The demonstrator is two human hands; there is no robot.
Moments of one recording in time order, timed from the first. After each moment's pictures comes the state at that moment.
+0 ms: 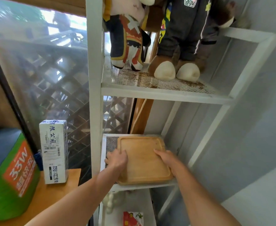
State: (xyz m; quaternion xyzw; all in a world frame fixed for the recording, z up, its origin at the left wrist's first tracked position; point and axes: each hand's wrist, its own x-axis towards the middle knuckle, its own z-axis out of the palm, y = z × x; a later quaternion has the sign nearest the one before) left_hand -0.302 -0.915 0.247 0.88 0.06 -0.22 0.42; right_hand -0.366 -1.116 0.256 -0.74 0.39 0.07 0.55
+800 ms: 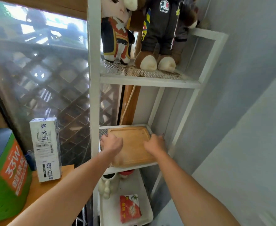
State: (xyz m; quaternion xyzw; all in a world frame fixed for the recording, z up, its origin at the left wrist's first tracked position) left_hand -0.322 -0.898 0.279 0.89 -0.02 -0.18 0.43; right_hand -0.405 -1.045 0.295 -0.89 0.39 0.00 0.23
